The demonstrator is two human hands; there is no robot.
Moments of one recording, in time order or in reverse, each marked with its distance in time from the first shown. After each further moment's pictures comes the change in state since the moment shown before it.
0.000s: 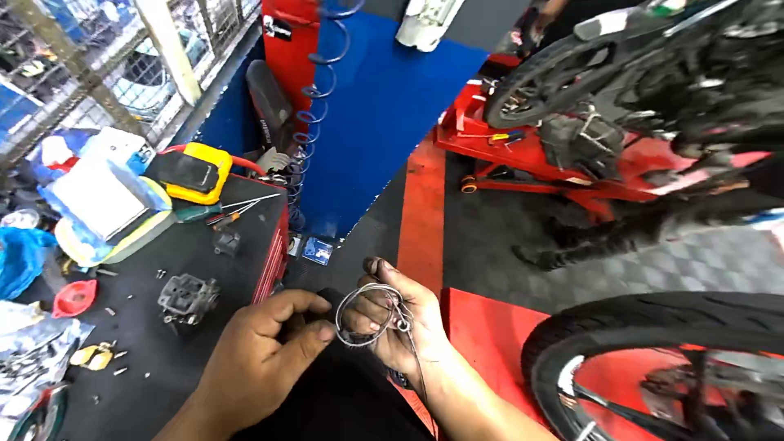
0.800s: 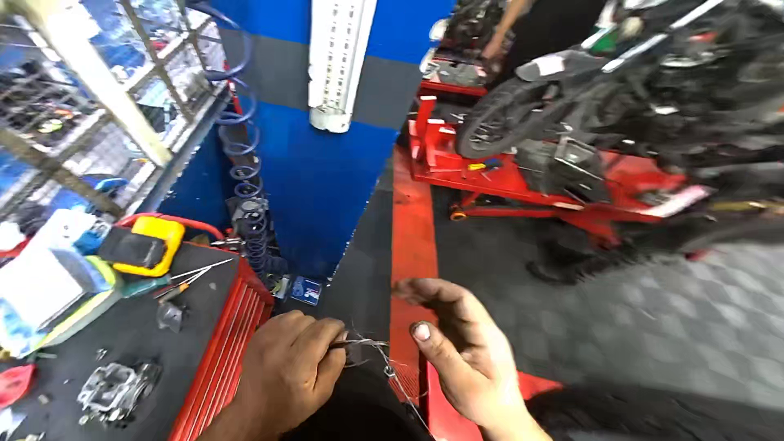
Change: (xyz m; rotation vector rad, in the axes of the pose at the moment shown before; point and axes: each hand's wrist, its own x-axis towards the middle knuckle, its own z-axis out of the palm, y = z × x) left_hand 0.139 0.011 0.119 0.656 0.226 0.470; right_hand -0.025 -0.192 -0.021 -1.516 0.085 -0.746
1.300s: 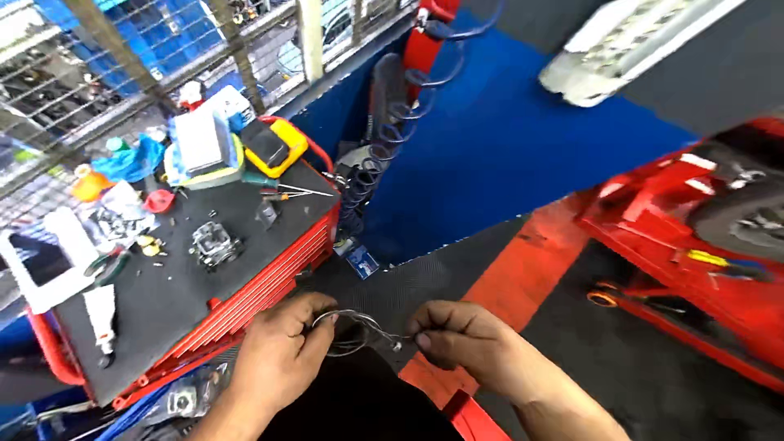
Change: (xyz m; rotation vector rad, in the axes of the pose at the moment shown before) left_hand -0.089 0.032 -0.038 0.066 0.172 -0.836; right_hand 0.064 0.052 0.046 0.443 -1.133 0.500
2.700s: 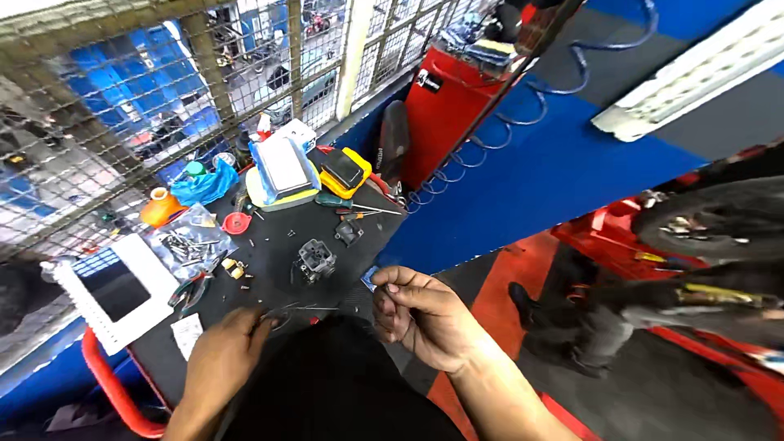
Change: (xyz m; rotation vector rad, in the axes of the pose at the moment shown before) left_hand -0.041 -0.239 -0.221 0.395 -0.038 -0.019; right_hand 0.180 -0.029 0.239 0.671 0.153 -0.042
